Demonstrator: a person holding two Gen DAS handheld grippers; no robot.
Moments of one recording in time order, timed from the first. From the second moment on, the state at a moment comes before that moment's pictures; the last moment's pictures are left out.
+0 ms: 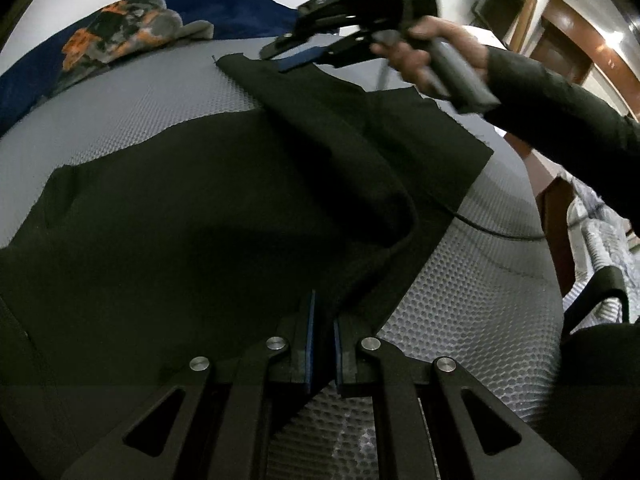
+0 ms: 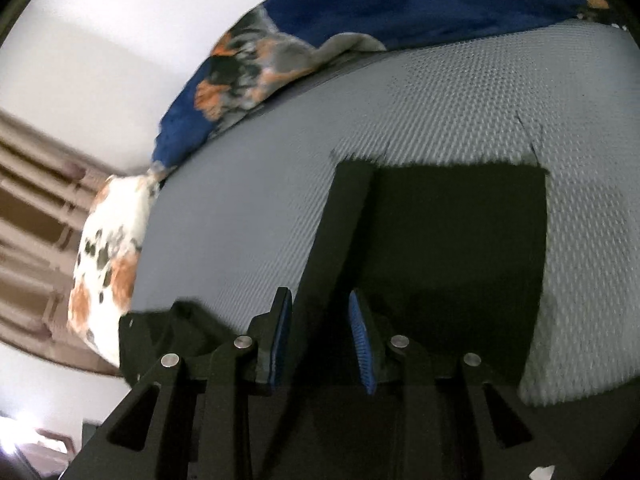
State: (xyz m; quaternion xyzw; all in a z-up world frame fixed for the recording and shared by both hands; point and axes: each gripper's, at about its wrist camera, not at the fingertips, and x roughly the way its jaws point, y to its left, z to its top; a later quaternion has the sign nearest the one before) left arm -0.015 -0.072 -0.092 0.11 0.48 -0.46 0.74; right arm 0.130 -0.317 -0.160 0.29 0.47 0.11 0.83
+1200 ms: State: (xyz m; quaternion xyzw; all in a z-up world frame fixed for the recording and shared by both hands) left arm -0.024 -0.088 -0.091 0.17 0.47 -0.46 0.73; right arm -0.151 -0.450 -0.150 0.29 0.43 -0.22 0.83
